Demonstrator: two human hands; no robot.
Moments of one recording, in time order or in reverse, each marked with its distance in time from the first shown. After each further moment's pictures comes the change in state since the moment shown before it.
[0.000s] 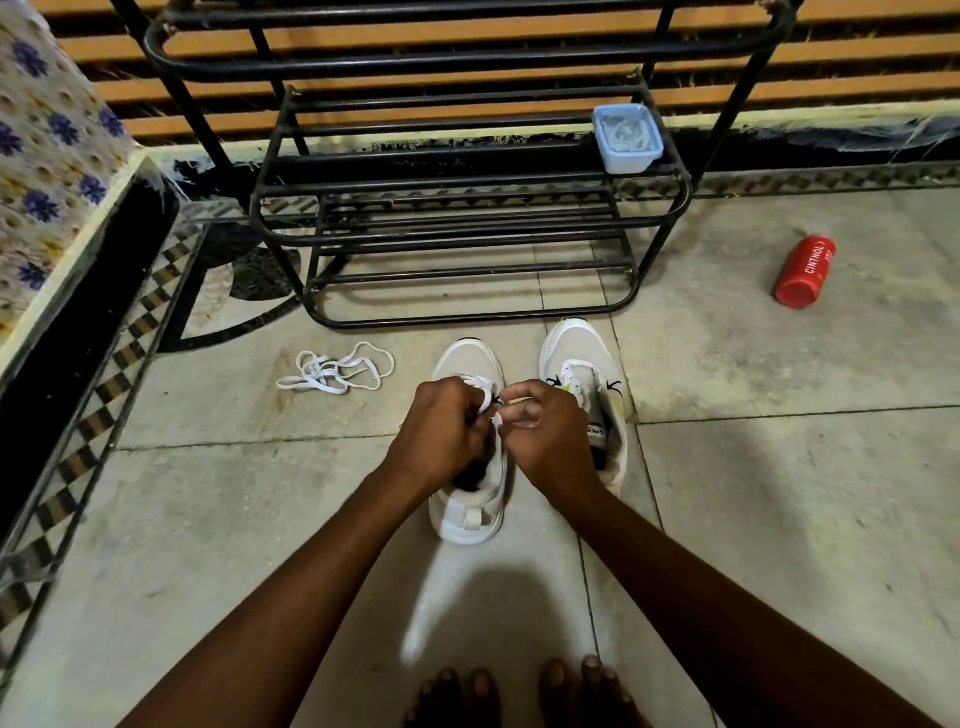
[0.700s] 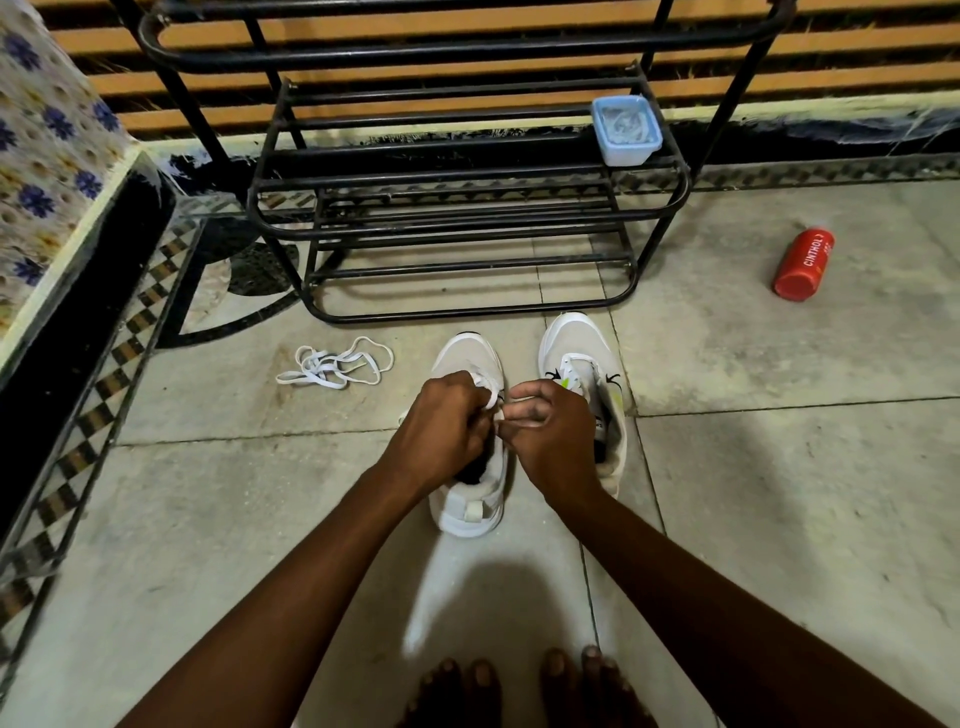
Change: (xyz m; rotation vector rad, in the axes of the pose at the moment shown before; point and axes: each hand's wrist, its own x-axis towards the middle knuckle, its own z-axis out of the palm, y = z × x) left_hand -0.001 -0.014 0.006 0.106 -0.001 0.169; right_hand -0.007 0.009 0.003 0.063 0.105 0.030
